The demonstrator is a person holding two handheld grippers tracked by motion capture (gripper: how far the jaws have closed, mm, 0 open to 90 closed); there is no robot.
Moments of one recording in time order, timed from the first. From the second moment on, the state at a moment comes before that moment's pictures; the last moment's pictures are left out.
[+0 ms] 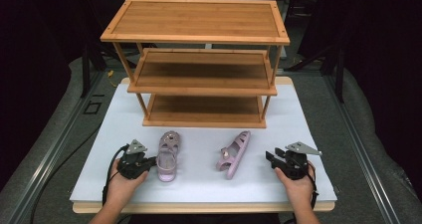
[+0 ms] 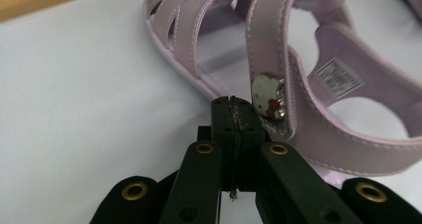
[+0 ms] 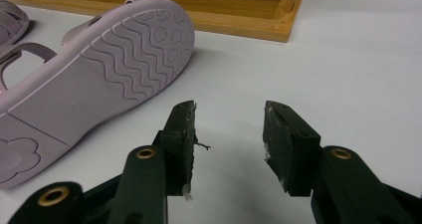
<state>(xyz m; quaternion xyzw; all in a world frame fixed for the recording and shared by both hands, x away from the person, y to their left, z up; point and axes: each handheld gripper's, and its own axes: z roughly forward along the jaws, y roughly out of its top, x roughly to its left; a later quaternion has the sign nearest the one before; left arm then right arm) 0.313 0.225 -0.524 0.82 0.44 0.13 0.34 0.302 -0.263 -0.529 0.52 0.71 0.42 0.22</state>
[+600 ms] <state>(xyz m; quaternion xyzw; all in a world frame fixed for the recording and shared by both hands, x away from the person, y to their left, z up) 0.322 0.237 -0.463 0.81 0.48 0.09 0.32 0.302 -0.263 -0.530 0.53 0.70 0.43 0.21</state>
